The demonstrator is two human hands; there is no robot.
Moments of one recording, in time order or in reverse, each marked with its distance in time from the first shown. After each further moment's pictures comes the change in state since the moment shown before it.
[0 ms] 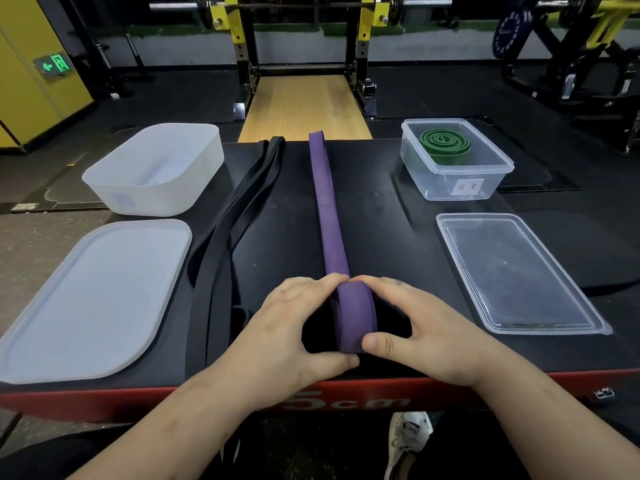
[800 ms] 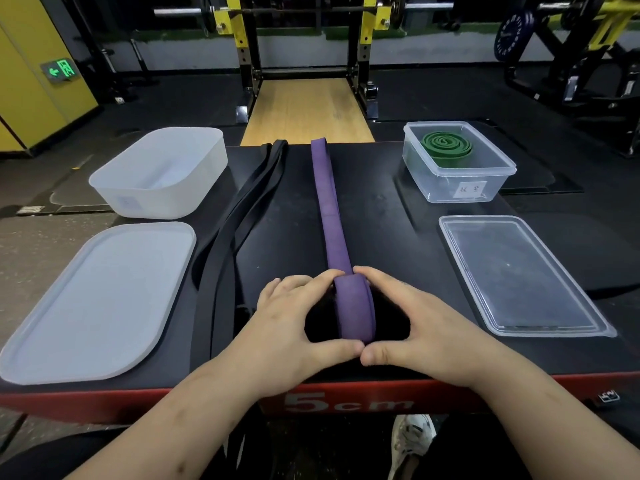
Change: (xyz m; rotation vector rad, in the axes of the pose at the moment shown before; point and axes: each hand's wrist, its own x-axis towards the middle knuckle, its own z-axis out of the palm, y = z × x) left_hand 0.008 0.004 -0.008 -0.032 -0.053 -0.185; right_hand 0.001 -0.006 -0.003 -0.041 -0.031 0.084
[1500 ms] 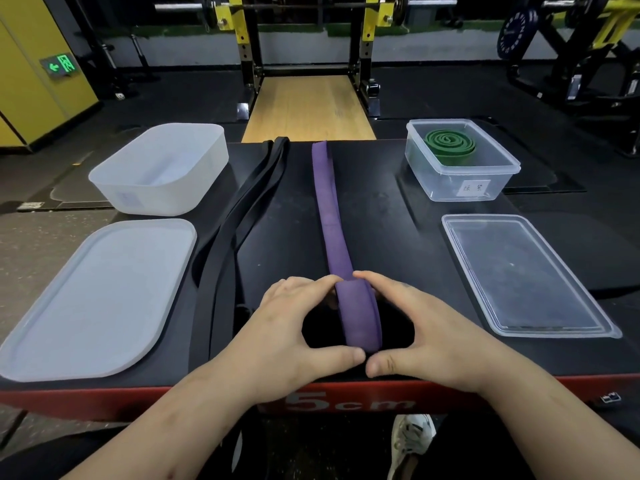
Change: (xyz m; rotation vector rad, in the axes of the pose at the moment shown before) left_hand -0.004 -0.008 0.003 -0.024 0.030 0.074; right_hand -0.003 -0.001 0.000 -0.031 -0.026 -0.026
